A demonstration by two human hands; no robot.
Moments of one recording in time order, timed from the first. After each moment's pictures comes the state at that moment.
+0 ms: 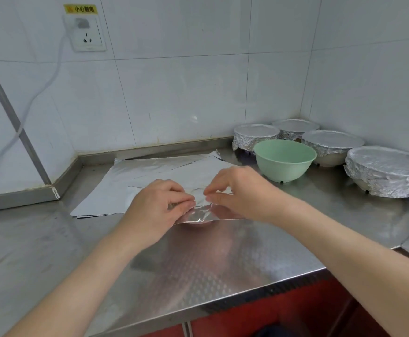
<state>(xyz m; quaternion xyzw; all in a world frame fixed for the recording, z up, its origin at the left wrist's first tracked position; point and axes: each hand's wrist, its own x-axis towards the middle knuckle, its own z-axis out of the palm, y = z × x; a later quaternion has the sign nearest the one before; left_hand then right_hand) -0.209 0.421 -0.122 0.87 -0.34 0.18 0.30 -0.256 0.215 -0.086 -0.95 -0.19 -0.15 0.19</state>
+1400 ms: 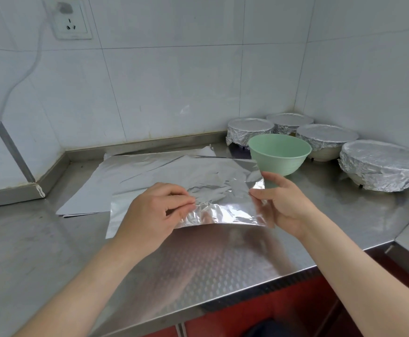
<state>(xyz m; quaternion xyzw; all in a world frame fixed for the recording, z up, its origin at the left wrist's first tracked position) -0.211 0.413 -0.143 0.83 -0.36 0.21 0.38 -0.264 0.160 -0.132 -0.56 0.18 -0.06 0.81</state>
